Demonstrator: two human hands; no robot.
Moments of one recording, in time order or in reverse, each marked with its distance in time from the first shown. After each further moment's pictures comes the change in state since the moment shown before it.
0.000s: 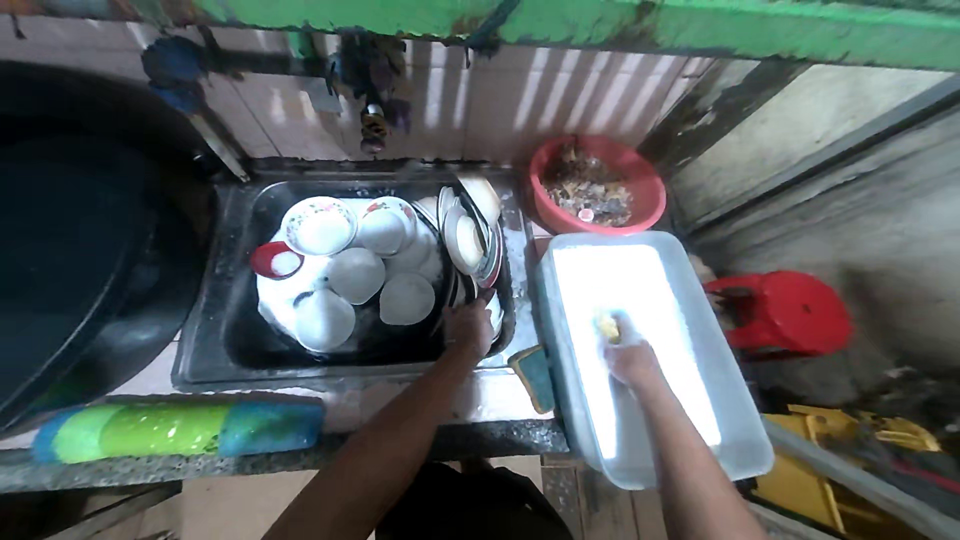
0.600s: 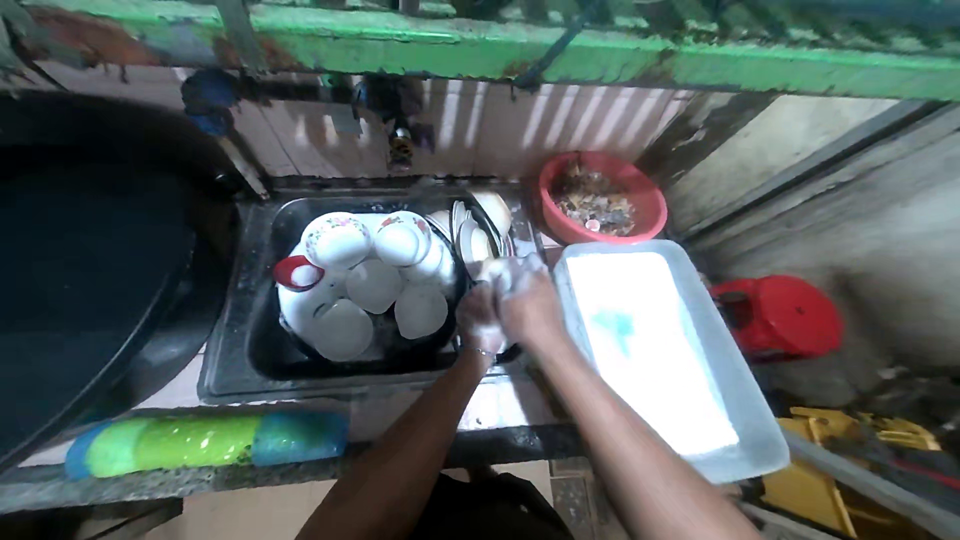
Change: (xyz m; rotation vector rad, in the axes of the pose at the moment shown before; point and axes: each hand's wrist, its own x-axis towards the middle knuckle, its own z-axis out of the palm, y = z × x) left_hand -0.044 0.006 -0.058 -0.699 0.510 0.155; right_hand -0.064 -0.215 0.042 -0.061 0.046 -0.458
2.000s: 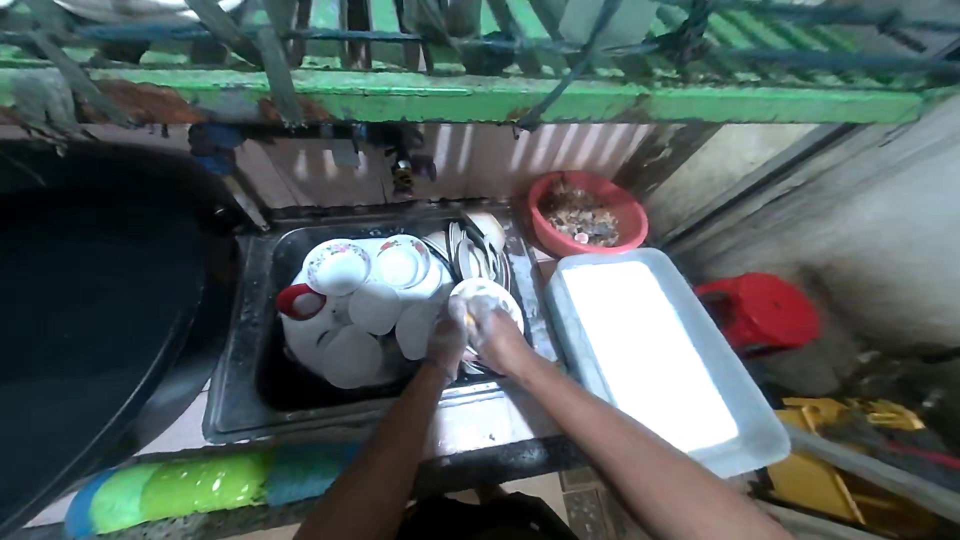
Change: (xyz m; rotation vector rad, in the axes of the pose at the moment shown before) left_hand 0.026 -0.020 -0.058 -0.270 -0.291 -0.498; right_hand 0.001 0.011 0.063 0.001 -0.119 -0.308
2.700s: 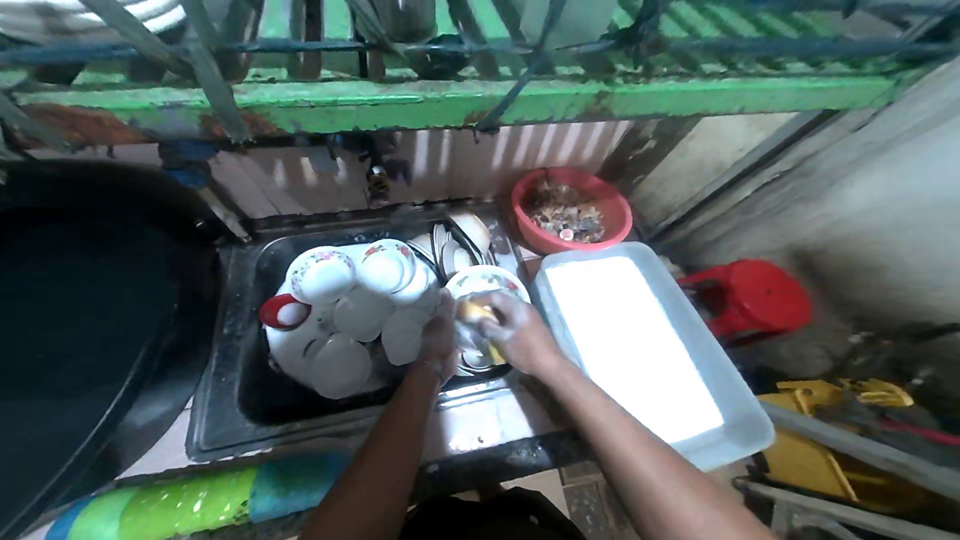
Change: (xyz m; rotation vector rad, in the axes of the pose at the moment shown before) left_hand 0.009 0.004 0.020 -0.402 -0.055 0.019; right_hand -0.029 0.004 -0.057 0.392 0.083 0.062
